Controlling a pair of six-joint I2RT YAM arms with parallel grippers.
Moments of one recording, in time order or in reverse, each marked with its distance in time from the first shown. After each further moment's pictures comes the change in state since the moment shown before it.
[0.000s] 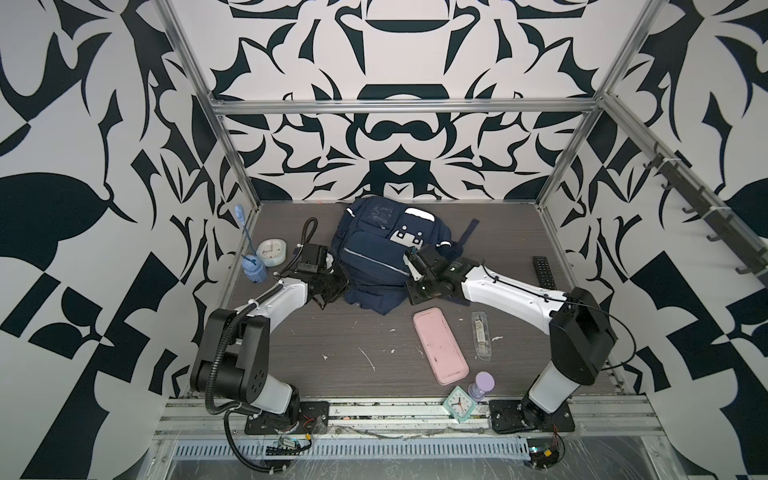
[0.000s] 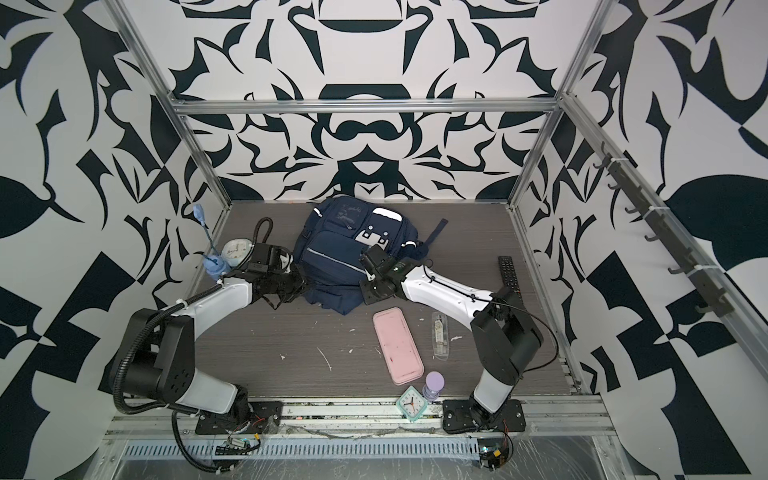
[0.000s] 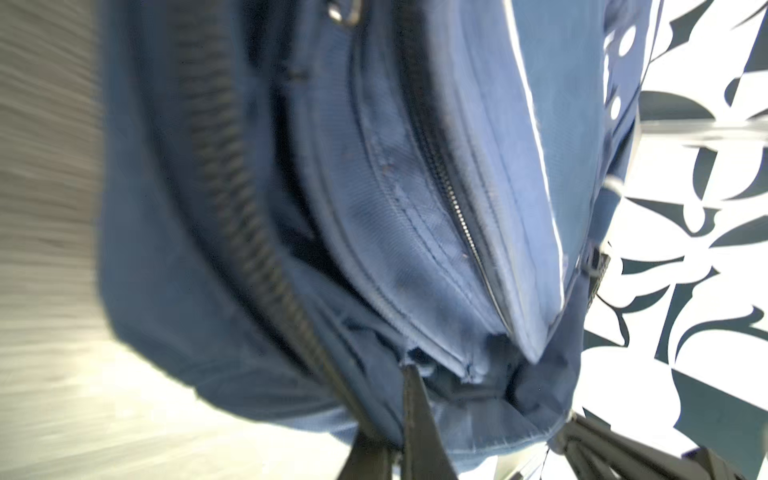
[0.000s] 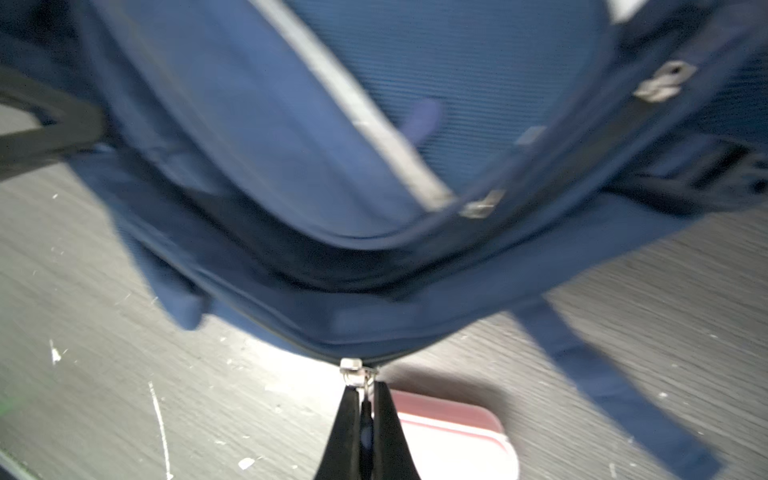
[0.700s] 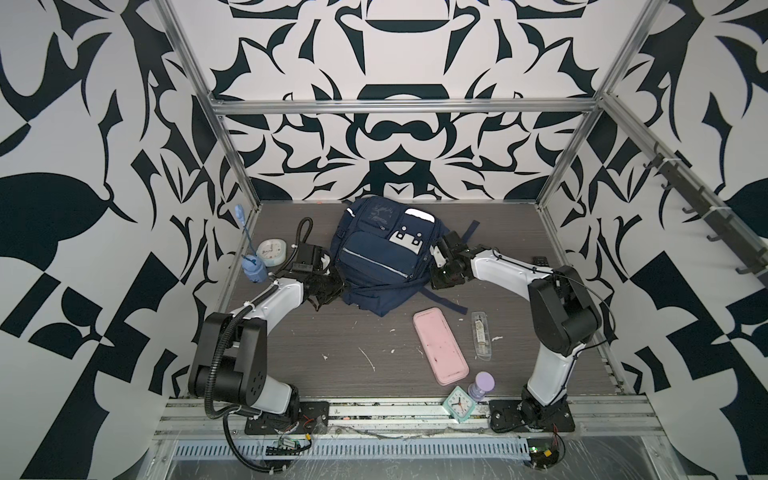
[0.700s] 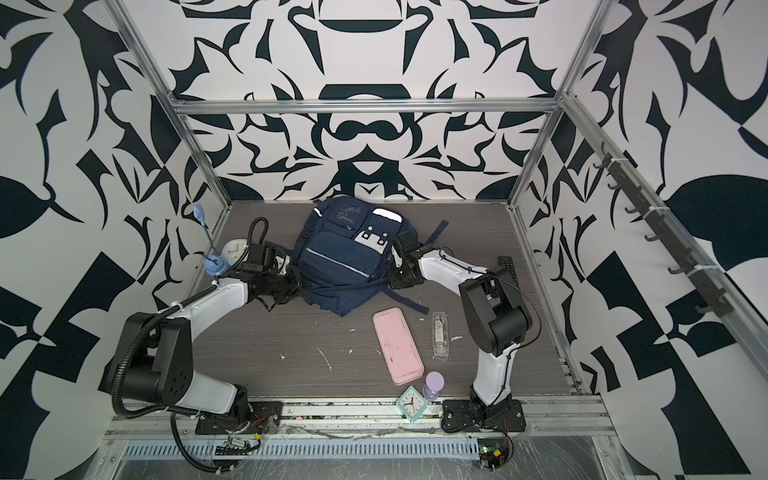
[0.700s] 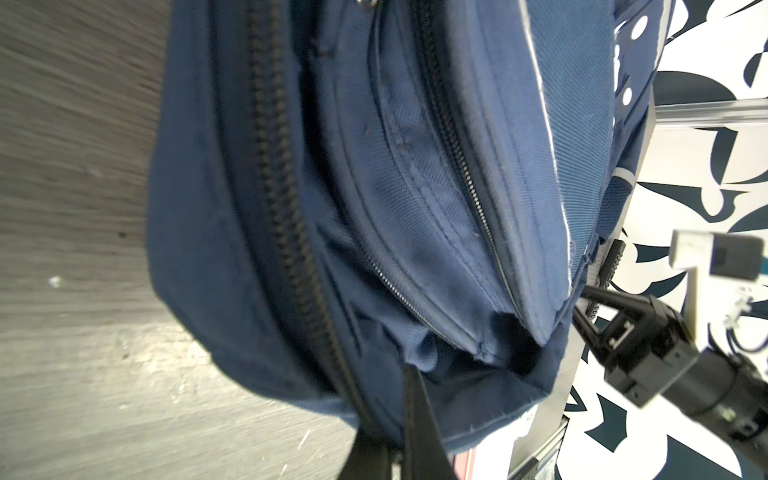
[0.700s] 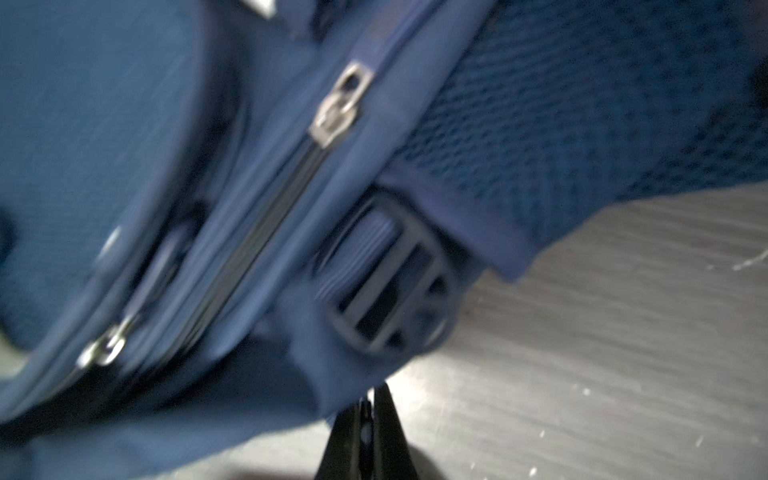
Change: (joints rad) left arm 0.023 -0.018 0.000 -0.061 0.025 0.082; right arm -0.276 0.187 0.029 0.048 -0.077 -0.085
